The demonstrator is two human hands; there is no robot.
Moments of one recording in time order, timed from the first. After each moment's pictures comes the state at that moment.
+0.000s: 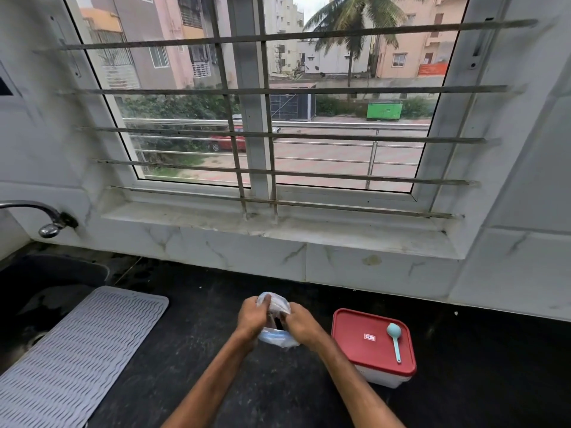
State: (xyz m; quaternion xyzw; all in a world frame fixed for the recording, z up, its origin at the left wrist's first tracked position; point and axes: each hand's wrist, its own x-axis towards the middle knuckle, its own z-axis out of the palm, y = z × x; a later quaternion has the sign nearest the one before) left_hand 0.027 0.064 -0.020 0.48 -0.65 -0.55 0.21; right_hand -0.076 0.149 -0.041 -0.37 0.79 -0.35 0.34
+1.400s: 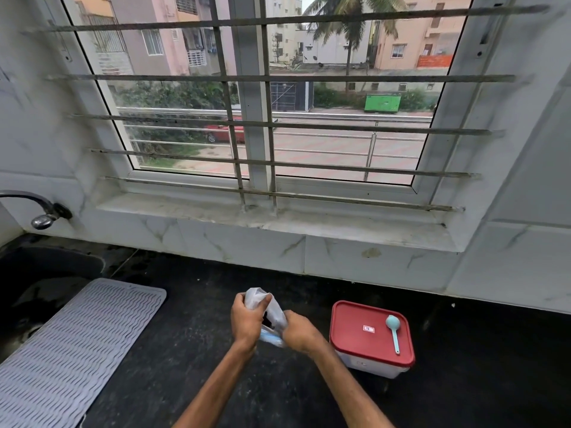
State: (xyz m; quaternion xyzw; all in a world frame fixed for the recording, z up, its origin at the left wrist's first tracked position) left_hand 0.041 0.076 -0.045 0.46 -0.58 -0.57 0.35; right_hand -0.049 0.164 -0.041 -0.37 0.83 -0.23 0.34
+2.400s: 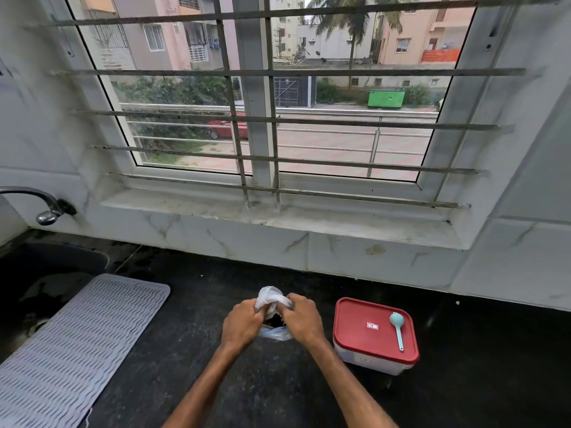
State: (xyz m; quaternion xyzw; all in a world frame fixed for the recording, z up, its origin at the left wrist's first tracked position) left_hand 0.068 0.061 -0.036 0.43 -0.85 -0.28 0.11; right_hand -0.049 0.156 -0.041 -0.35 0.84 -0.37 0.18
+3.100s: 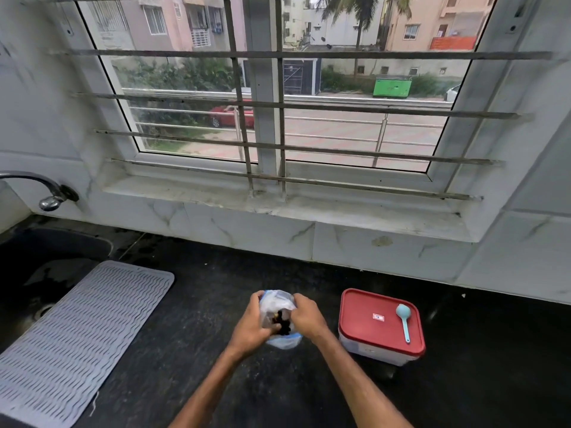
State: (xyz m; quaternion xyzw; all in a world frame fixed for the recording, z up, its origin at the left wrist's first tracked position) left_hand 0.086 0.069 -0.069 0.35 -0.79 -0.49 0.11; right_hand -0.054 0.151 -0.067 -0.35 0.83 -0.32 0.29
